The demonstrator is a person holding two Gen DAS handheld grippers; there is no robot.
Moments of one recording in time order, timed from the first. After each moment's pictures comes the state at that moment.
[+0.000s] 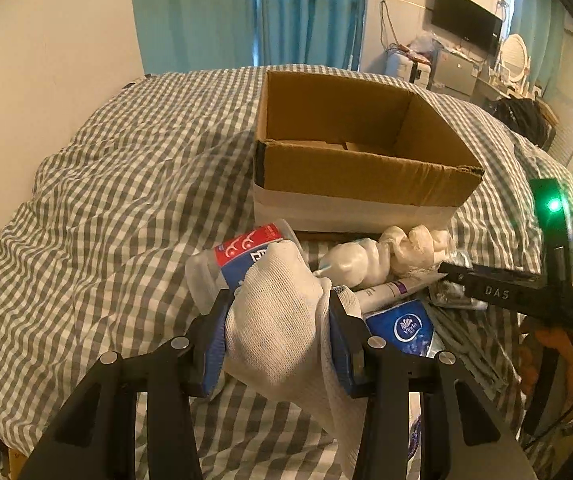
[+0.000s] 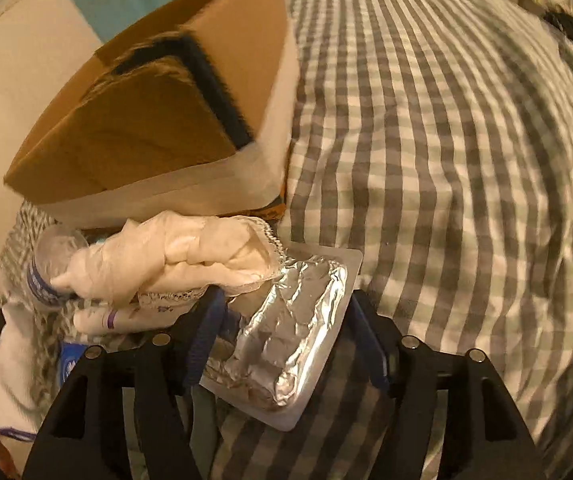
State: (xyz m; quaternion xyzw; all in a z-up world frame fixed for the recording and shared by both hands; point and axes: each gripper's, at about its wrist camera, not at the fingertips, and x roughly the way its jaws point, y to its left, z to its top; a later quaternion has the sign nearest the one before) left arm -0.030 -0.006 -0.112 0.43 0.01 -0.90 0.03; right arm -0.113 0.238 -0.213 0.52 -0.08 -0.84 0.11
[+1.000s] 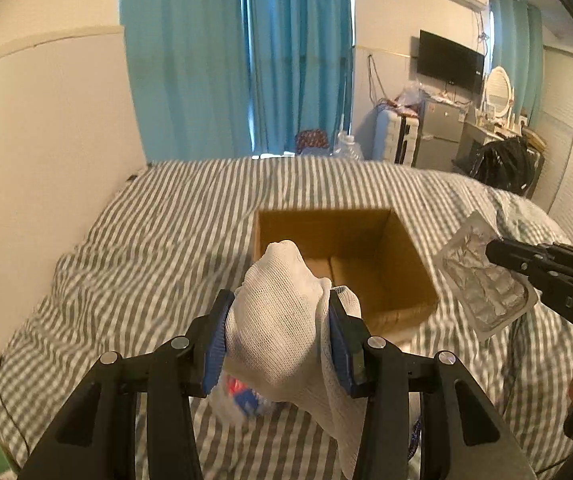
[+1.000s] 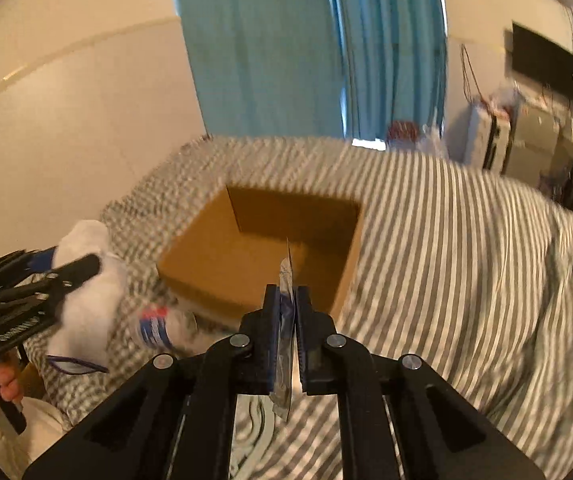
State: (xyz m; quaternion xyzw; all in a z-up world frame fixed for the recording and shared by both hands) left arm -0.075 0.005 0.011 0.34 0.00 -0.94 0.03; right arm -0.081 0.230 -0.019 0.34 0.02 -0.92 0.21
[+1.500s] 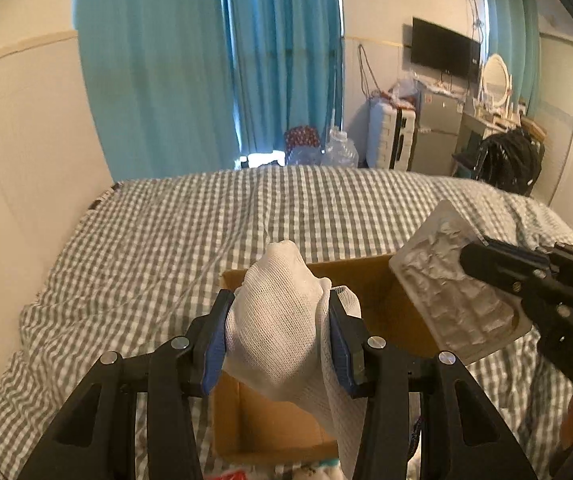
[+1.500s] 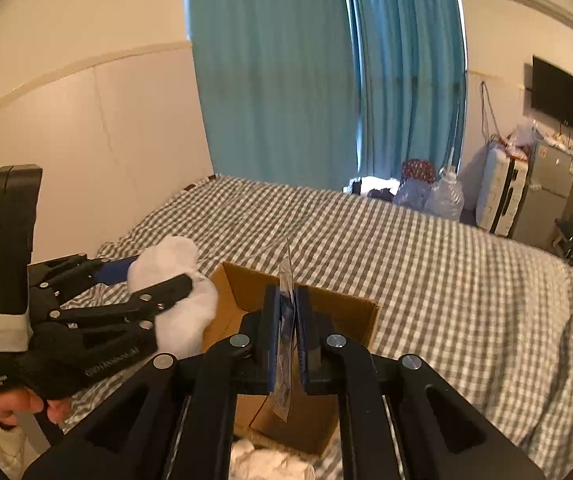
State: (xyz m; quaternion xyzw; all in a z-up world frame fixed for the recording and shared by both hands) left arm -0.202 0.028 -0.014 0.35 -0.03 -0.94 0.01; right arm -0.180 0.194 -0.002 0.30 0.02 -0.93 0.23
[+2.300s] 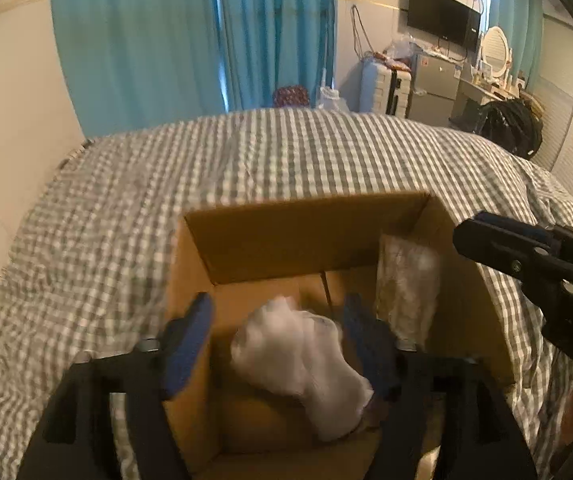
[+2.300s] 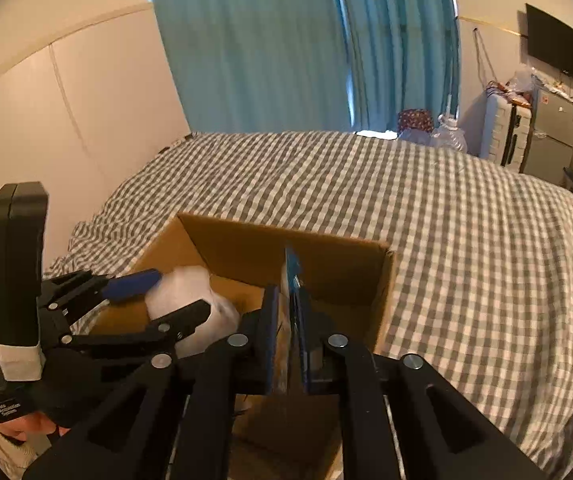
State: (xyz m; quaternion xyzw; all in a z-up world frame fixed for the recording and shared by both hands) left arm -0.219 0.028 -0.071 0.41 -0.03 -0.91 0.00; right arm -0.226 0.192 -0.075 0.36 -0.01 -0.91 0.21
